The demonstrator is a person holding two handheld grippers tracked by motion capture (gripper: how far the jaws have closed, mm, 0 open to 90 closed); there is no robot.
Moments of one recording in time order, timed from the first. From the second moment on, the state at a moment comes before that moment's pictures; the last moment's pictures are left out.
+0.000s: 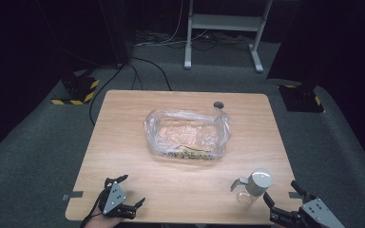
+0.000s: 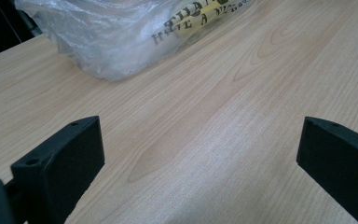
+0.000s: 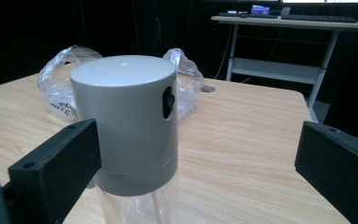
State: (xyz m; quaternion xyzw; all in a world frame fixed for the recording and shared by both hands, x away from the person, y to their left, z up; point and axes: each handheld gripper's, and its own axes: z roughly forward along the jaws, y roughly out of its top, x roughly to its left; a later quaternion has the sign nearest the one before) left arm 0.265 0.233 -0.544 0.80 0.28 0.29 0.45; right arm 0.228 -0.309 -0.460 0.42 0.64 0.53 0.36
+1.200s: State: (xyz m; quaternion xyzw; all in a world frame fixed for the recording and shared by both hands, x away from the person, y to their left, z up) left arm 0.265 0.235 -0.544 0.80 0.28 0.29 0.46; right arm 0.245 -0.283 -0.452 0.40 0.66 0.54 0.34
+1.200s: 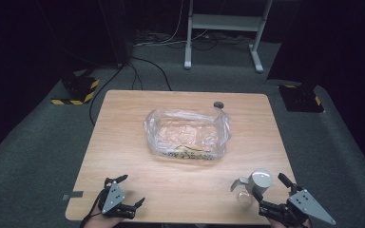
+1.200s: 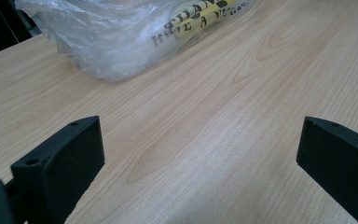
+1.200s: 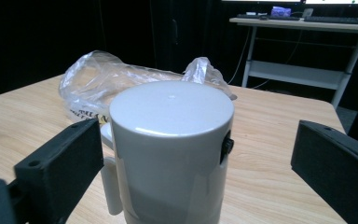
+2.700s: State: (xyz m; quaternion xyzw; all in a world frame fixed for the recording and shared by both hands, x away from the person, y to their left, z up) left arm 0.266 0.236 -0.543 0.79 0.28 0.28 0.46; right arm 0.259 -0.276 -0.457 0.37 0.67 0.57 0.30
